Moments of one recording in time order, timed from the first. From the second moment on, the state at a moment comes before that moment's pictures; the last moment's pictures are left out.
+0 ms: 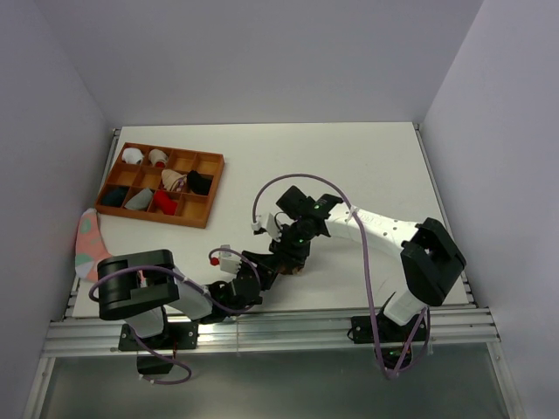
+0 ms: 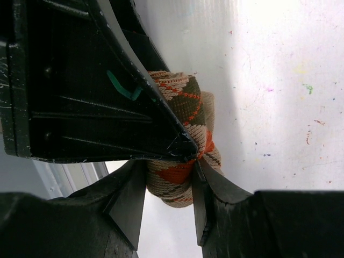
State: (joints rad) left arm -1.31 1.64 0.30 0.95 -0.76 -1.83; right arm 0.81 1.58 1.09 -0.76 -0.44 -0.45
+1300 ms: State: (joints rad) left arm -1.27 1.40 0.21 0.83 -0.82 -1.76; right arm 0.79 1.38 1.06 -0.74 -0.34 -0.37
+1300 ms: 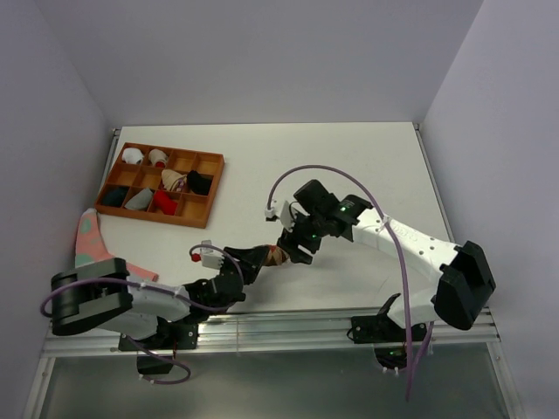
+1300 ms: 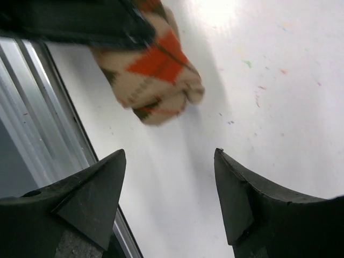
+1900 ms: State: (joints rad) left arm -0.36 0.86 0.49 0.30 -0.31 -1.18; right arm 0.57 1.23 1.08 -0.84 -0.25 -0.43
